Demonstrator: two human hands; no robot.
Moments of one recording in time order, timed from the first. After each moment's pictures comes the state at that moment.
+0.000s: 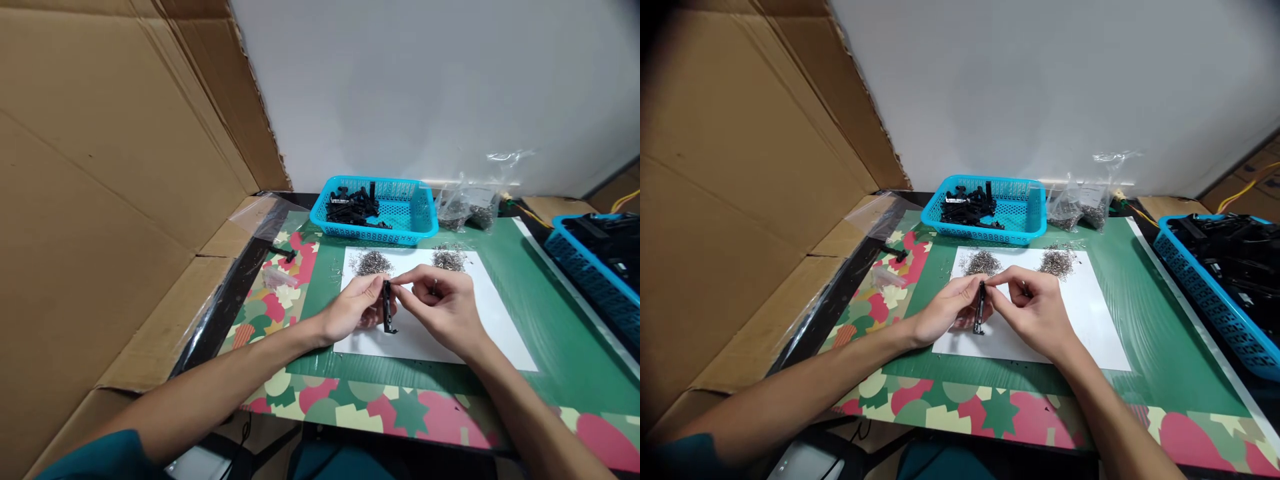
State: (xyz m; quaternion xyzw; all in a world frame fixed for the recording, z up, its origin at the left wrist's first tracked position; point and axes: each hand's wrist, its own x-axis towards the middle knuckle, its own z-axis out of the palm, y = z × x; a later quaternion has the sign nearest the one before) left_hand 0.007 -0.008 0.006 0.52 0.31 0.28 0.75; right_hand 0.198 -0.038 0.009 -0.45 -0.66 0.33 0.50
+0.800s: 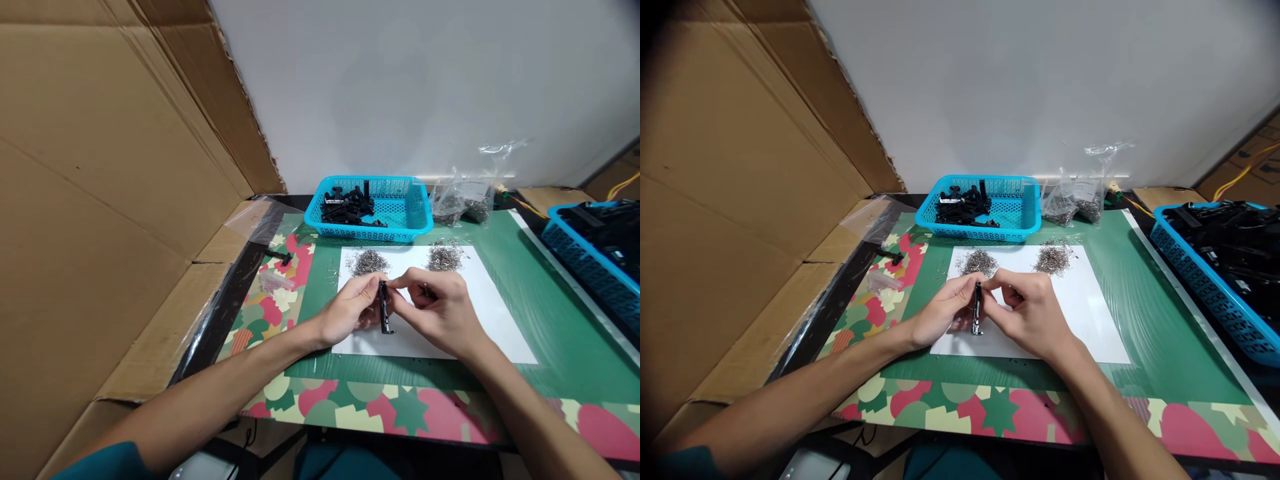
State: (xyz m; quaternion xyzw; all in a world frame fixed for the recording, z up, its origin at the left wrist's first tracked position) left_hand 0.005 -0.009 0.006 0.54 0.31 0.27 0.74; right_hand 0.195 -0.041 0.017 -0.43 -0.73 0.22 0.48
